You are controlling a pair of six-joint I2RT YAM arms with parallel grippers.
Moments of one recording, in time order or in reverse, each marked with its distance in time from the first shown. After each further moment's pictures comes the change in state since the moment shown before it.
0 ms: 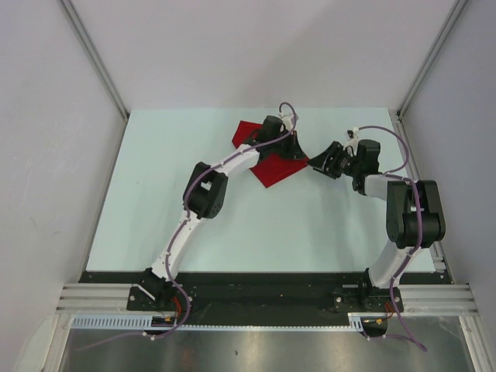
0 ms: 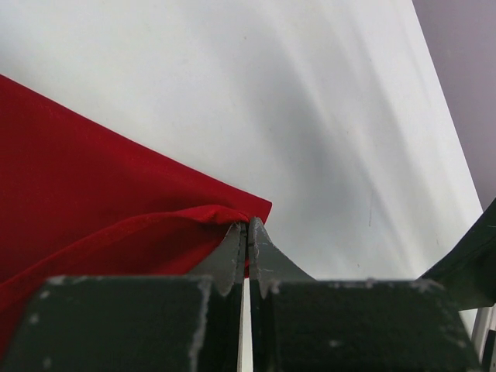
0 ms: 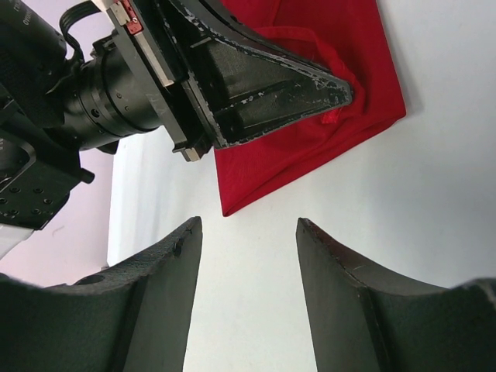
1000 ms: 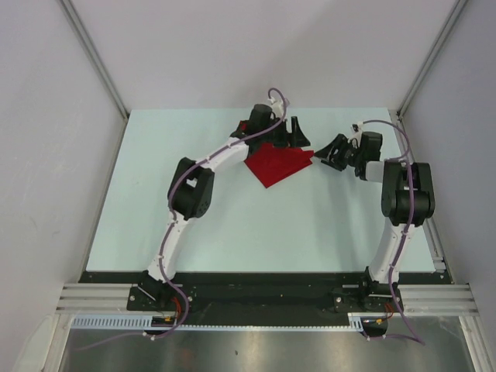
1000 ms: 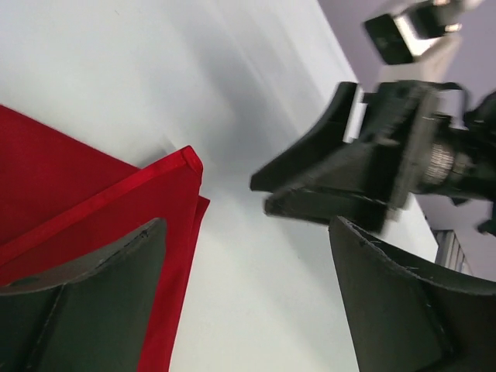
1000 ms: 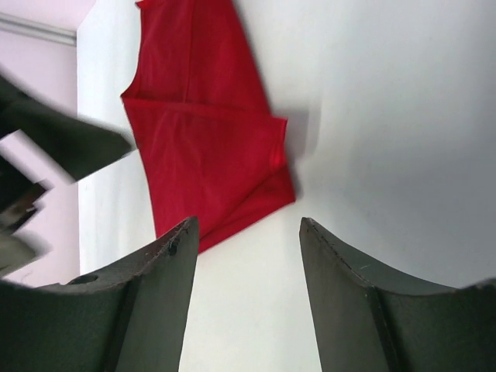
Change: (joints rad) left arm 0.028 -0.176 -0.161 0.105 0.020 -0.050; right arm -0.069 0.226 0.210 -0.064 0.028 -0.059
